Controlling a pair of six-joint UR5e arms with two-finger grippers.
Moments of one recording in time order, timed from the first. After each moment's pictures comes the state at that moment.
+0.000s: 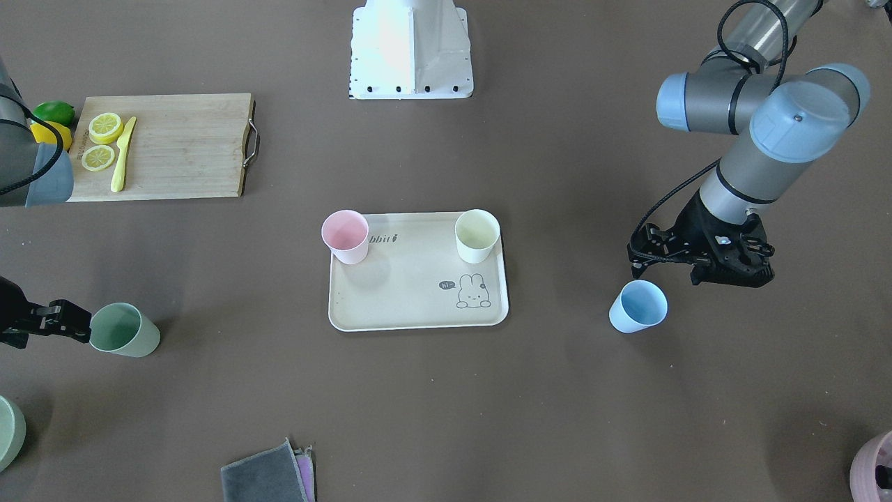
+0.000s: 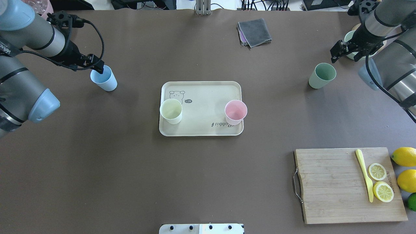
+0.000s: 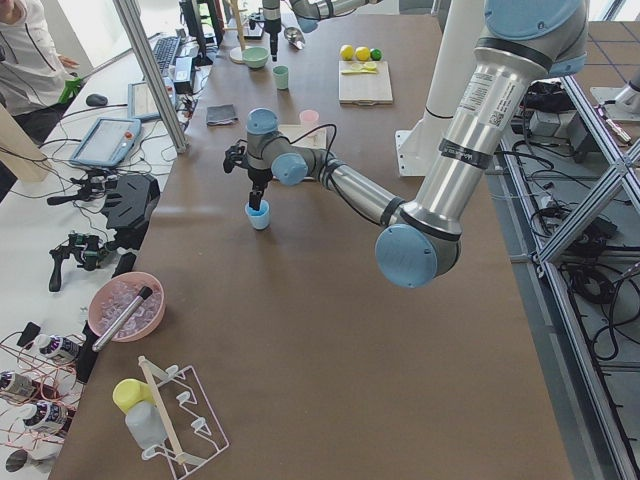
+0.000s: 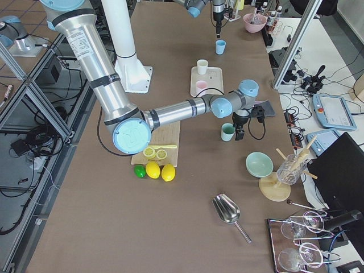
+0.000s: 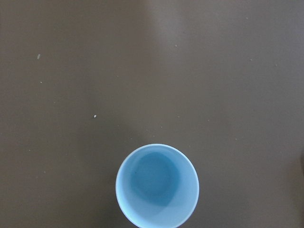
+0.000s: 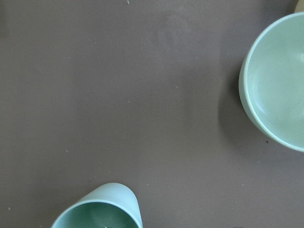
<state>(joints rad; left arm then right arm) -0.97 -1.98 -1.64 -1.83 -2.10 -0.75 1.14 -1.14 1.39 -1.40 2.22 0.54</state>
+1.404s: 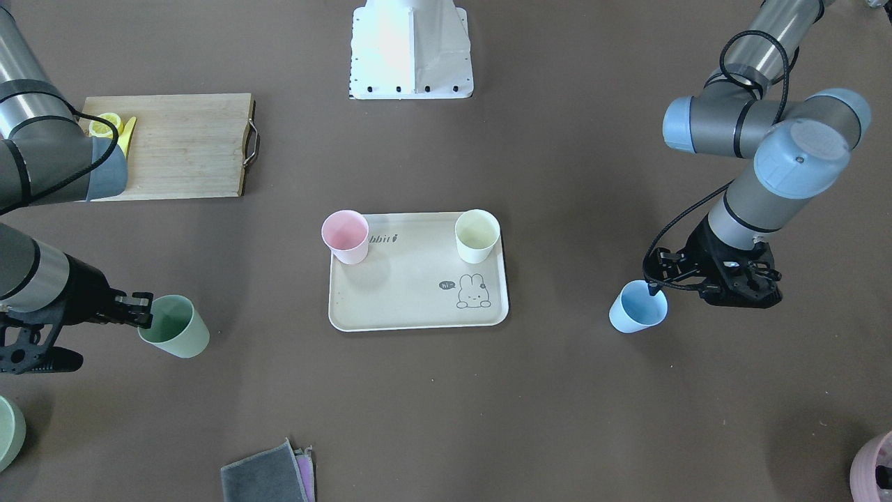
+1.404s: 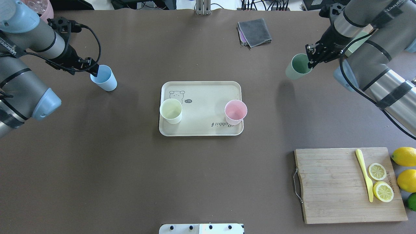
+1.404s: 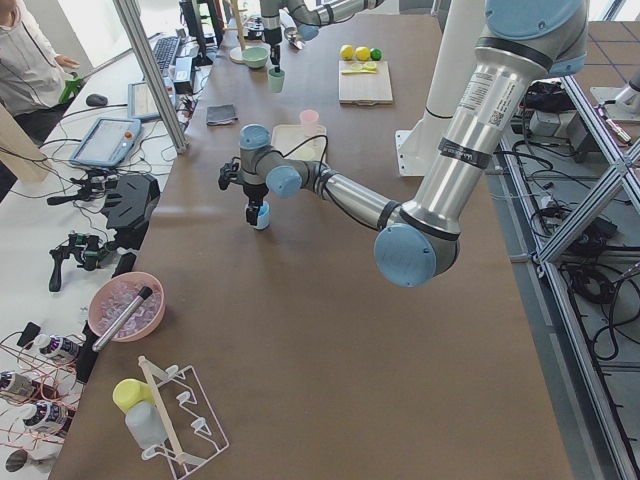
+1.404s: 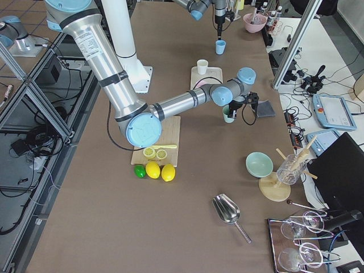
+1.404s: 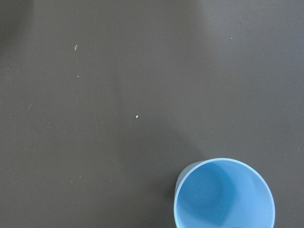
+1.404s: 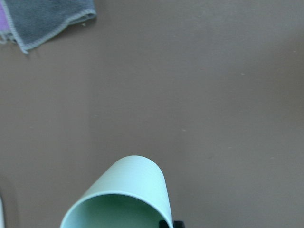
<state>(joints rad) -0.96 -1.99 -1.53 -1.84 -2.10 -0.75 1.05 -1.04 1.42 -1.40 2.34 0.80</state>
